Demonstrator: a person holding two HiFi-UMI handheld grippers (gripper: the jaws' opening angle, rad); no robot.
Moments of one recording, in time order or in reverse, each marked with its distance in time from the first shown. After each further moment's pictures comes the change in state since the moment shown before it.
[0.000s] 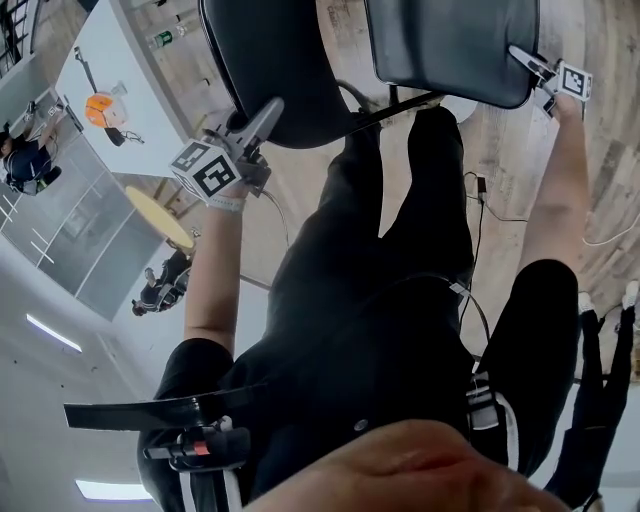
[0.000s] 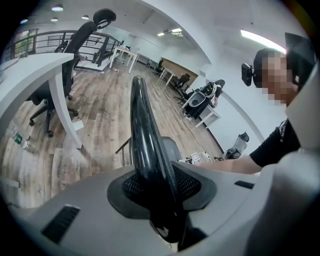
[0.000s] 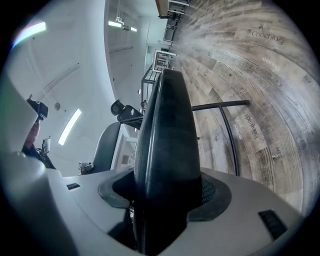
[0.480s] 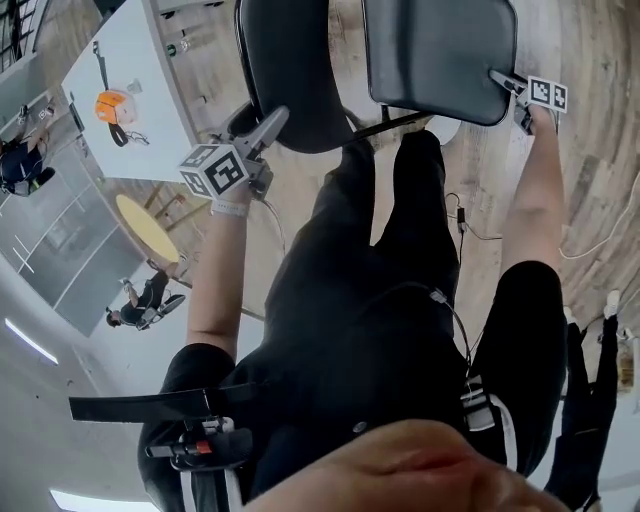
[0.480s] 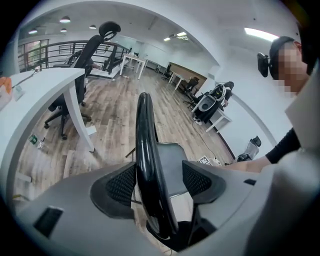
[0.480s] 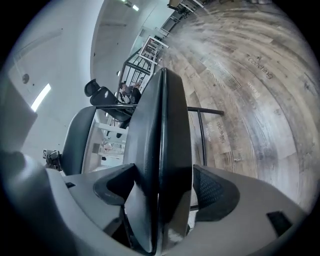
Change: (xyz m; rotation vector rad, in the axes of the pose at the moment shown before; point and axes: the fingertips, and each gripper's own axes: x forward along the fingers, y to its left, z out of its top) left arm -0.028 0.003 0.017 -0.033 -0.044 0.129; right arm -0.007 0.003 -0.006 -0.002 0.114 -0.333
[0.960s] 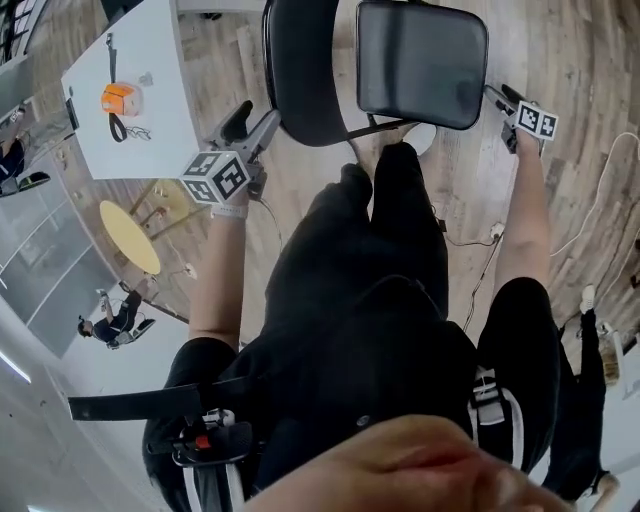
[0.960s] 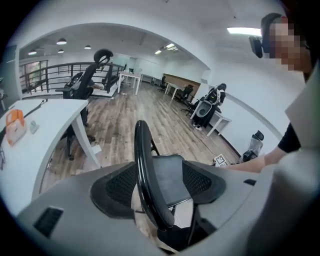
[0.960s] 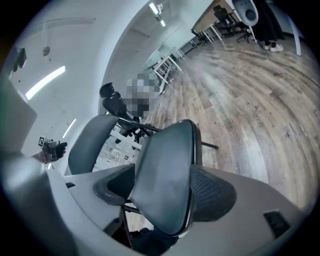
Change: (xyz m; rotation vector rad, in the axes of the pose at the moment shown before) left arm -0.063 -0.014 0.032 0.110 -0.145 0.053; right arm -0.099 0.081 0.037 -0.211 -0.198 -0.137
